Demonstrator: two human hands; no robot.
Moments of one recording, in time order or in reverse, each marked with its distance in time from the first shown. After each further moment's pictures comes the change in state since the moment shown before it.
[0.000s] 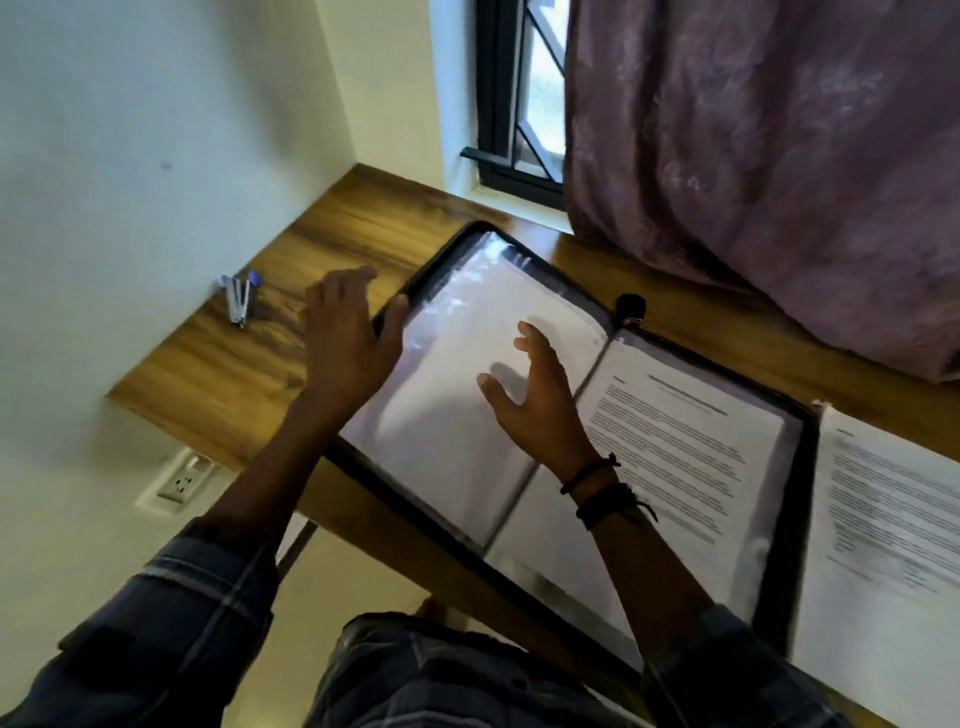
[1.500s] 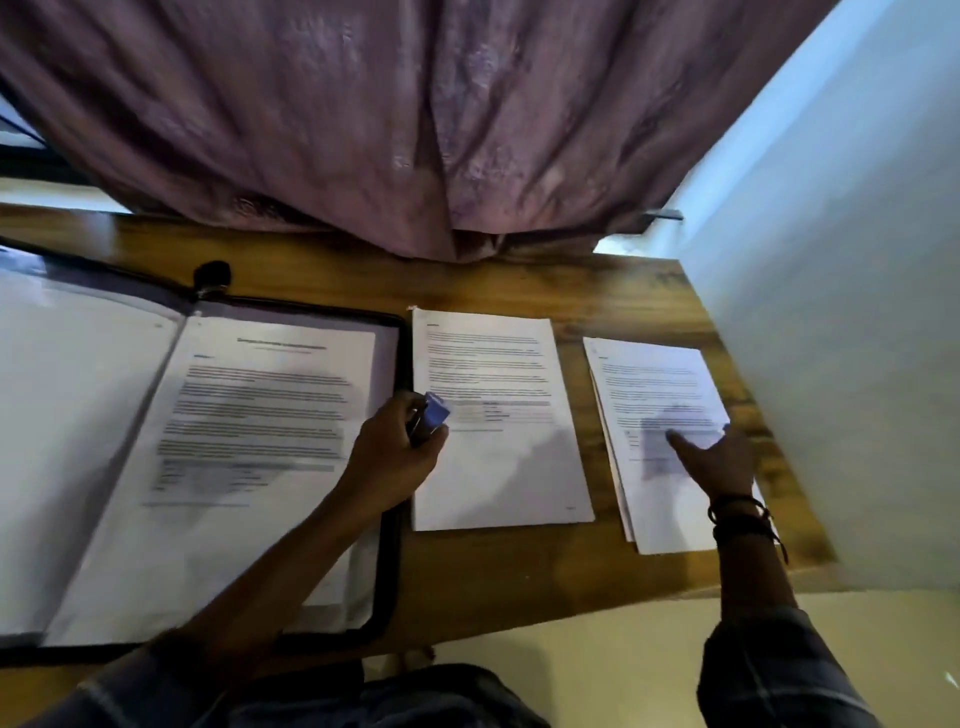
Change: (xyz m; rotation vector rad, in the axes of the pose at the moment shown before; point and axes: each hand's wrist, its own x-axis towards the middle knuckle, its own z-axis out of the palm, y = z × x) left_hand -0.186 0.363 0.095 -0.725 -1.011 -0.066; right_hand -0.332 0.225 -0.424 -0.462 0.859 1.015
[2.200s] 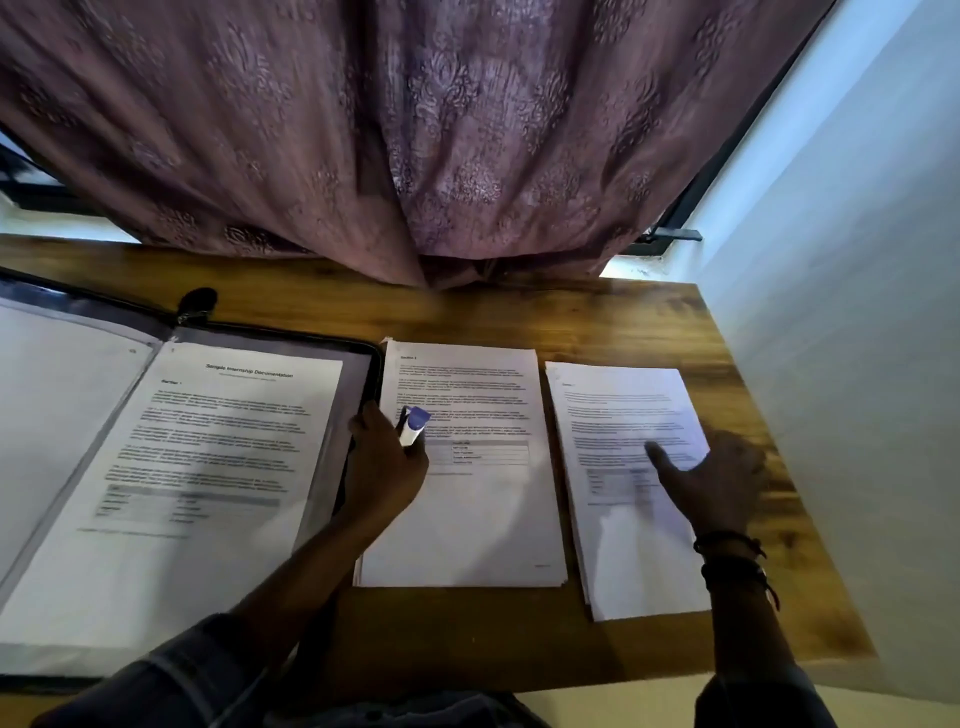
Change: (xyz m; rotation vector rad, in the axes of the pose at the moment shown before) left_hand 0.047 0.014 0.072 0.154 0.345 -0.216; right_hand 0.049 -0.001 0.014 -0.118 0.020 -0.210
